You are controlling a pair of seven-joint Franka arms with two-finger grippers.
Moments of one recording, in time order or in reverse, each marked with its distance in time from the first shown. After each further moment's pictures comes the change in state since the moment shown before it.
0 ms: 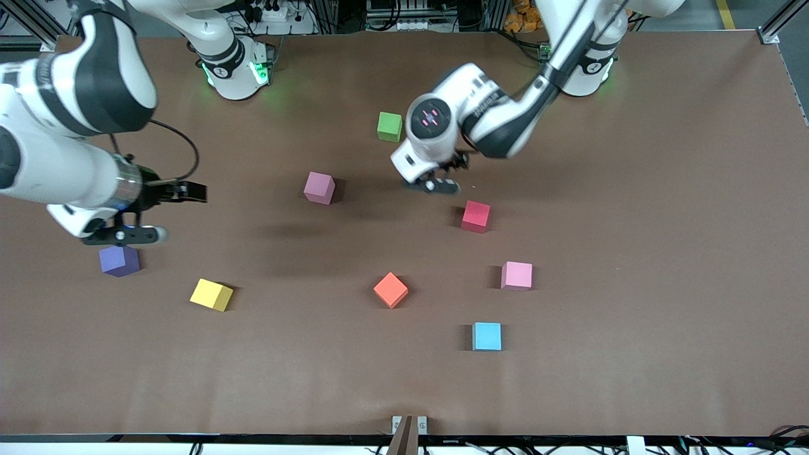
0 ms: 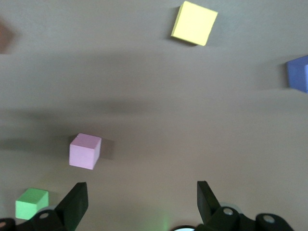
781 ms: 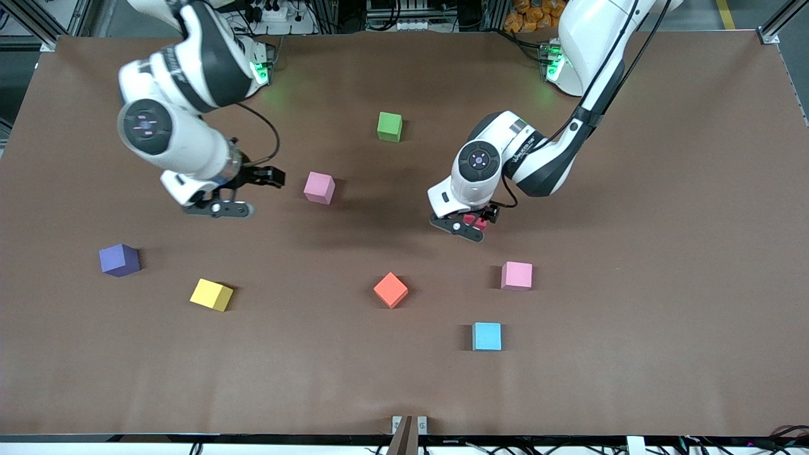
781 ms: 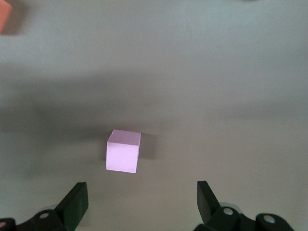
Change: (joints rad) left arm 0.111 0.045 -0.003 -0.070 0.126 0.226 0.305; right arm 0.011 -0.120 0.233 -0.402 0.020 0.339 0.317
